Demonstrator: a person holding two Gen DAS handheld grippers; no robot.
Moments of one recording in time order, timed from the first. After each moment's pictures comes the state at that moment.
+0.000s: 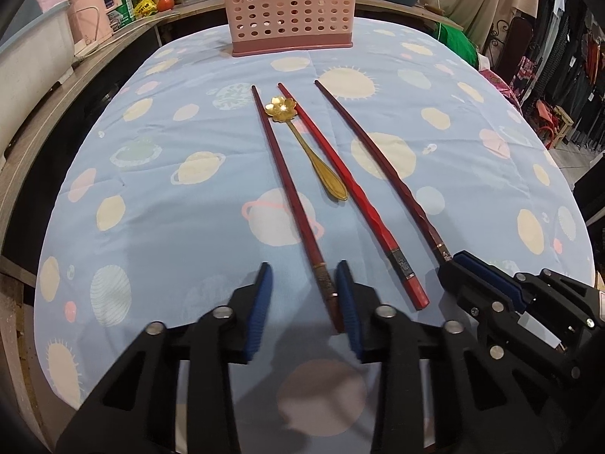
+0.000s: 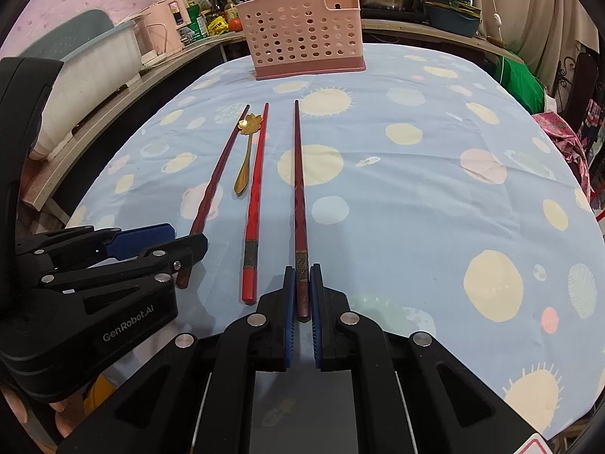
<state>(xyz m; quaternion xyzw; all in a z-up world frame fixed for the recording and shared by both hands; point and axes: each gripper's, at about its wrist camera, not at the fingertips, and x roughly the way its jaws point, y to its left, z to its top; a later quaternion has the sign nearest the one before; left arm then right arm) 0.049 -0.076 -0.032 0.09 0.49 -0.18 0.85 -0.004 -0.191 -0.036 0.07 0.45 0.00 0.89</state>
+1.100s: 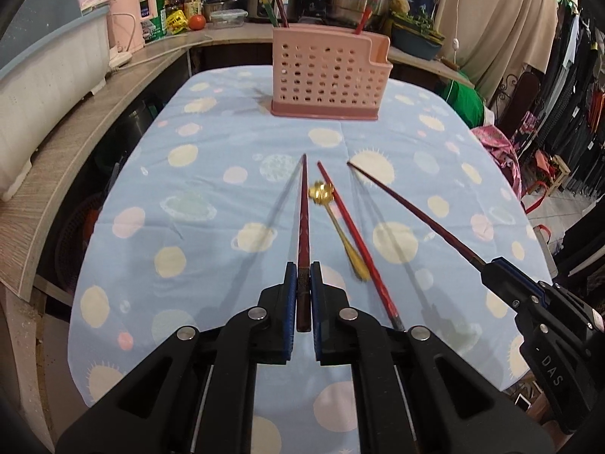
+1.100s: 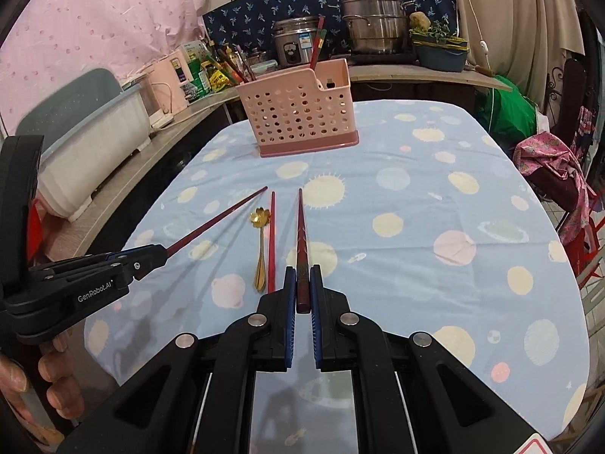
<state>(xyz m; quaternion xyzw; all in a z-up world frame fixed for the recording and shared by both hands) 0.071 -0.036 0.044 0.02 0.45 -0.17 0.88 0.002 -0.213 0.042 0.11 0.37 0.00 0.92</state>
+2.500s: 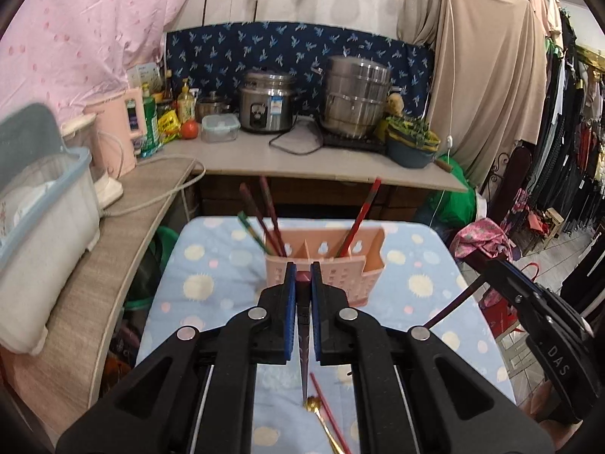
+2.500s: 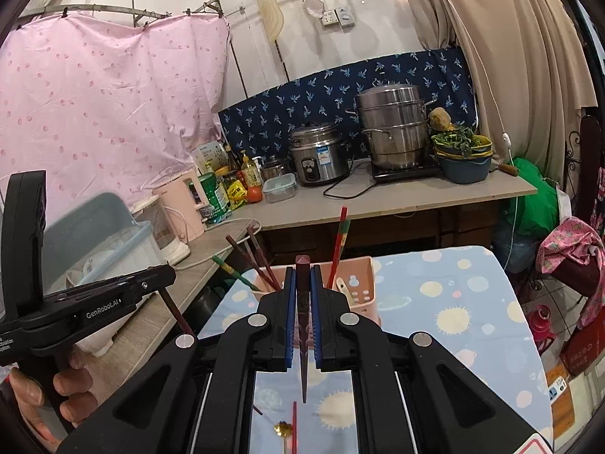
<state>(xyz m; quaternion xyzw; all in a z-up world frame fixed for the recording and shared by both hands) 0.204 -0.068 0.216 0.00 0.30 -0.18 0.94 0.140 -0.257 0.200 0.13 0.21 0.02 0.97</state>
